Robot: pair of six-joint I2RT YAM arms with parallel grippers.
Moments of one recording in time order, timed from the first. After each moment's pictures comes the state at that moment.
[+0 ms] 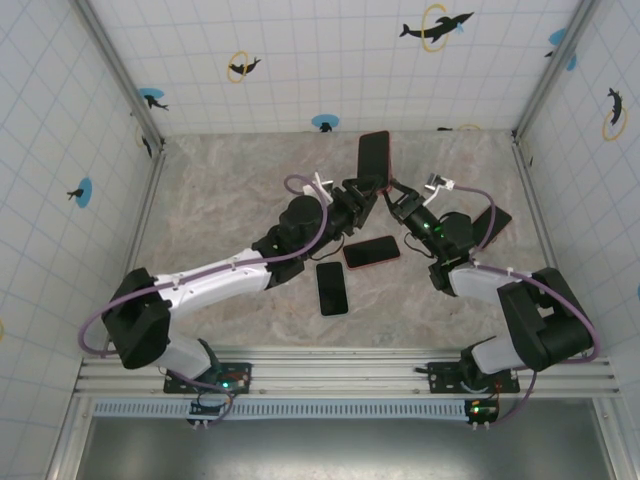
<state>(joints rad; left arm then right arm) -0.96 1.49 1.02 0.48 -0.05 -1.46 0.43 1.43 0.49 1.24 -0.31 1.24</state>
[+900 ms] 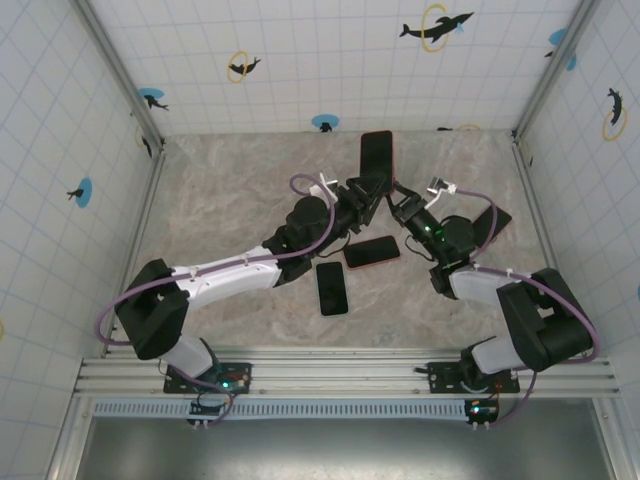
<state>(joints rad) -0.95 1.57 1.02 0.60 -0.05 -1.52 0.43 1.43 0.46 1.26 -0.29 1.24</state>
